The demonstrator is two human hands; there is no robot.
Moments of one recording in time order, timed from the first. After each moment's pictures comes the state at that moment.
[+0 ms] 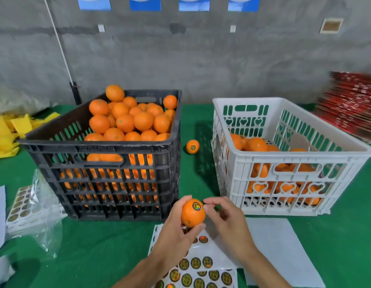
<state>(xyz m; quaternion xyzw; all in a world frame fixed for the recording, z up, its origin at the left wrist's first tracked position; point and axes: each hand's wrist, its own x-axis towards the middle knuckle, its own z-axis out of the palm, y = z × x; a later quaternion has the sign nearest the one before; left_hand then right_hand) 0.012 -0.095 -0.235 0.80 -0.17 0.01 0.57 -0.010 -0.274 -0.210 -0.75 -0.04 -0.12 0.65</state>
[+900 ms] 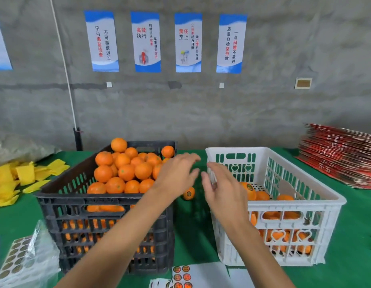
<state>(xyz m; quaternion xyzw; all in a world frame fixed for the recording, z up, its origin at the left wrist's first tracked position) 0.122 -0.123 0.010 0.88 -0.31 0.31 0.18 0.035 -0.264 -0.024 -0.88 -0.02 -0.41 0.23</state>
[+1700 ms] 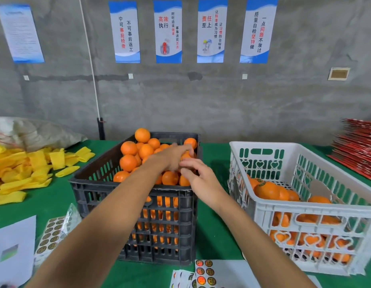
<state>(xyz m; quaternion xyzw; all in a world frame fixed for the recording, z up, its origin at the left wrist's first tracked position) 0.206 -0.038 0.024 0.96 -0.26 0.01 0.11 0.091 -0.179 -0.020 -0.81 -0.16 -0.12 0.55</state>
